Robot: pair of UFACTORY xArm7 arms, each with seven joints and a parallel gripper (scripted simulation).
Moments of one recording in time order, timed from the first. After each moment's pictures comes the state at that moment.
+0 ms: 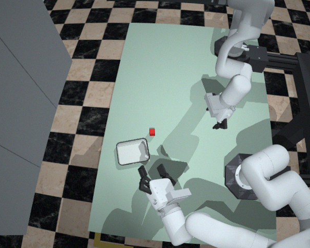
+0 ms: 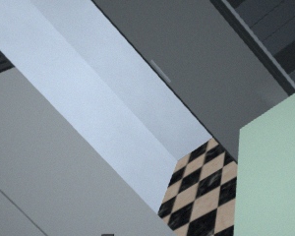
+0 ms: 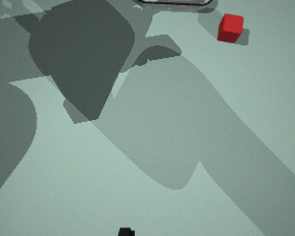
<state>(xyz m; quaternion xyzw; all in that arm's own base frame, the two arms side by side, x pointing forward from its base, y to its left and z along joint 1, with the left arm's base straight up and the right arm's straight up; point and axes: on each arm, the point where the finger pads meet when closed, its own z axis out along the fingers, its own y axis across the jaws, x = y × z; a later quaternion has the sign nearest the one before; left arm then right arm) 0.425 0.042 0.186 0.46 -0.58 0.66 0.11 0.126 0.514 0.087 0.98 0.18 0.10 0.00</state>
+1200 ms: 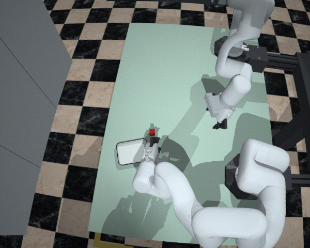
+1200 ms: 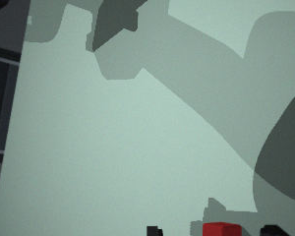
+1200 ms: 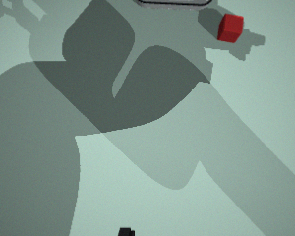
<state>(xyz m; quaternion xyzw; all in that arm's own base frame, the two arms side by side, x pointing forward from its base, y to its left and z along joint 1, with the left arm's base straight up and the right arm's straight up) 0.428 -0.106 0.020 0.05 -0.90 0.43 0.07 0.126 0.514 0.087 0.98 0.18 0.10 0.00</state>
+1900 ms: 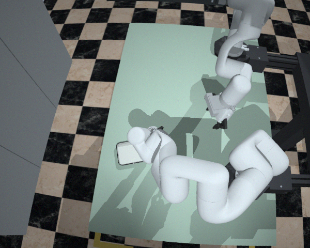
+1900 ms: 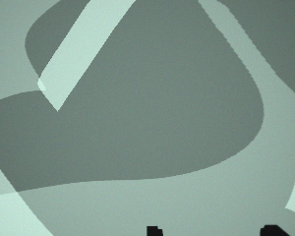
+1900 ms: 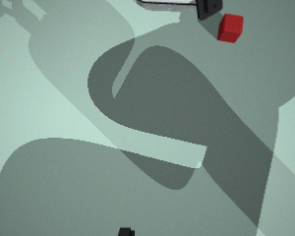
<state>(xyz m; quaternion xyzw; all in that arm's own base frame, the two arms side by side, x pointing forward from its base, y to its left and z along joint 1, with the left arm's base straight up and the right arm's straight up) 0.442 -0.177 -0.072 -0.36 -0.91 0.21 0.04 0.126 0.514 0.087 0.98 0.18 0.10 0.00</state>
